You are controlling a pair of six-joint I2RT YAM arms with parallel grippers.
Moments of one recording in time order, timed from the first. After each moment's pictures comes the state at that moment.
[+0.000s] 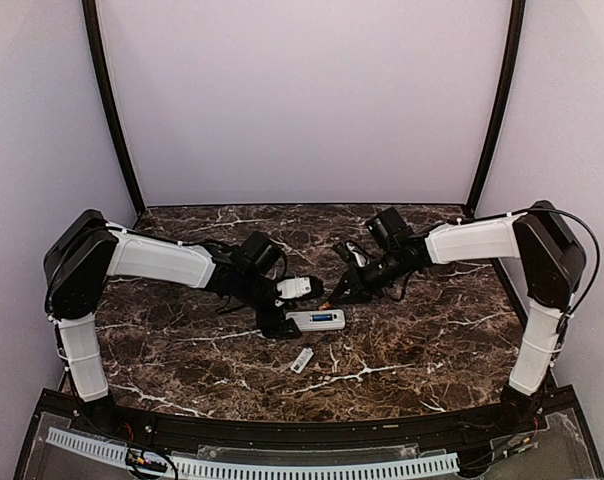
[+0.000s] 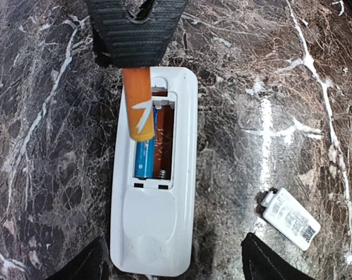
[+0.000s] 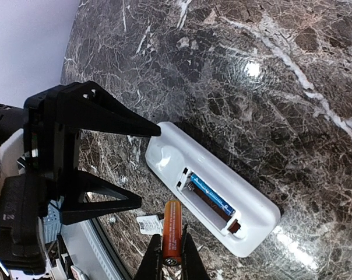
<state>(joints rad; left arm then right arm) -0.82 1.89 1.19 -0.30 0.34 0.53 0.63 1.85 1.18 -0.33 -0.72 0.41</state>
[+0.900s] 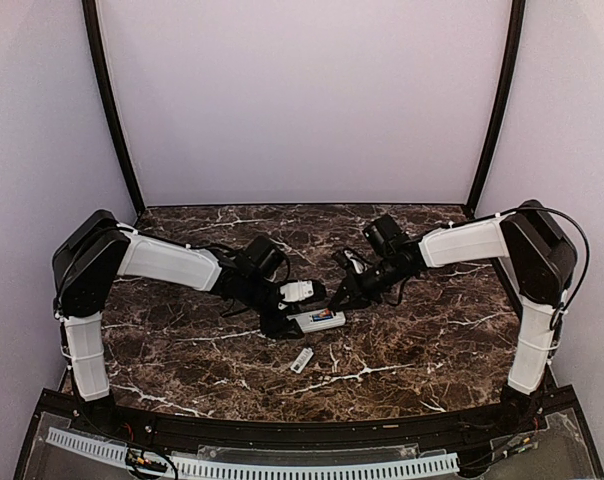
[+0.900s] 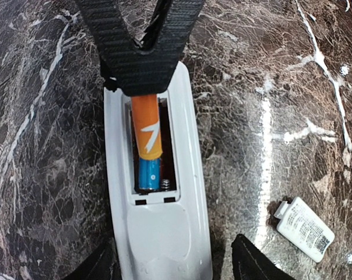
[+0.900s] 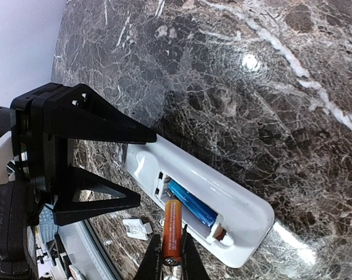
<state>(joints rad) -0.82 1.96 1.20 -0.26 0.36 0.54 0.63 1.92 1.18 -0.30 -0.72 0.41</state>
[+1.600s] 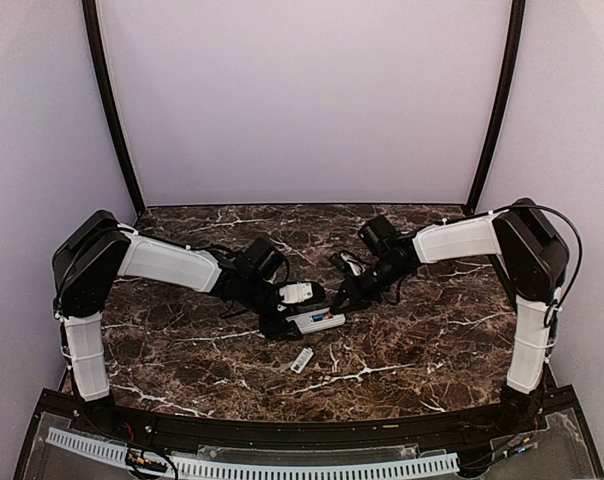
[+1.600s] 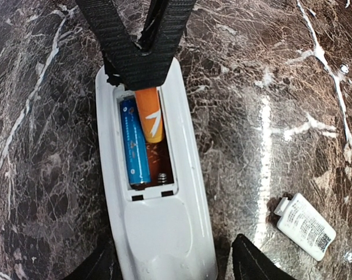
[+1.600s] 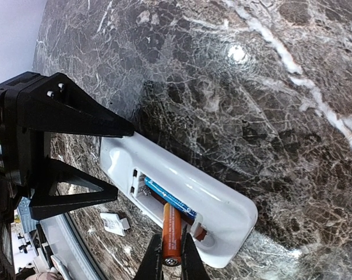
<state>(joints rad) -0.82 1.96 1.19 -0.25 0.35 0.54 0.63 1.97 1.25 -0.43 -0.68 0.28</state>
